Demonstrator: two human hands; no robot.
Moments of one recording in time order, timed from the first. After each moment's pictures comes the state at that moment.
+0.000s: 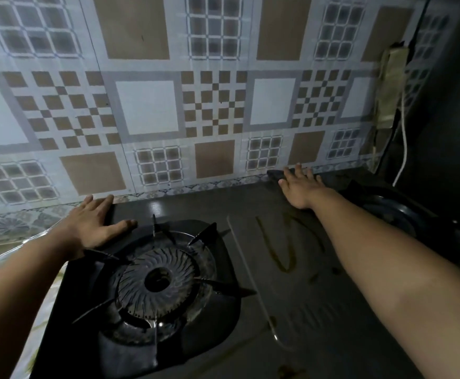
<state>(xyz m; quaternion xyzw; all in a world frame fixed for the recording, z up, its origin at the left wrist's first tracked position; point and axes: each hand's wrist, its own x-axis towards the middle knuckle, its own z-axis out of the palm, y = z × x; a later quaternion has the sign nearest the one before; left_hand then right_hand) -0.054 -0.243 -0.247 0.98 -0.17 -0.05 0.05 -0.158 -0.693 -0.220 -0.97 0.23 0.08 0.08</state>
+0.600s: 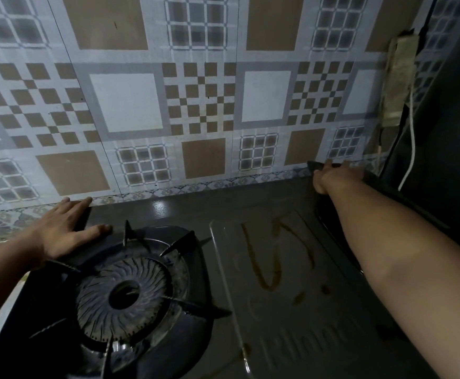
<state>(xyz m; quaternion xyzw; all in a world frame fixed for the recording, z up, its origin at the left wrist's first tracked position) -0.051 -0.247 -0.246 0.99 -0.15 -0.06 0.07 -0.143 -0.779 -0.208 -0.90 0.41 0.12 -0.02</state>
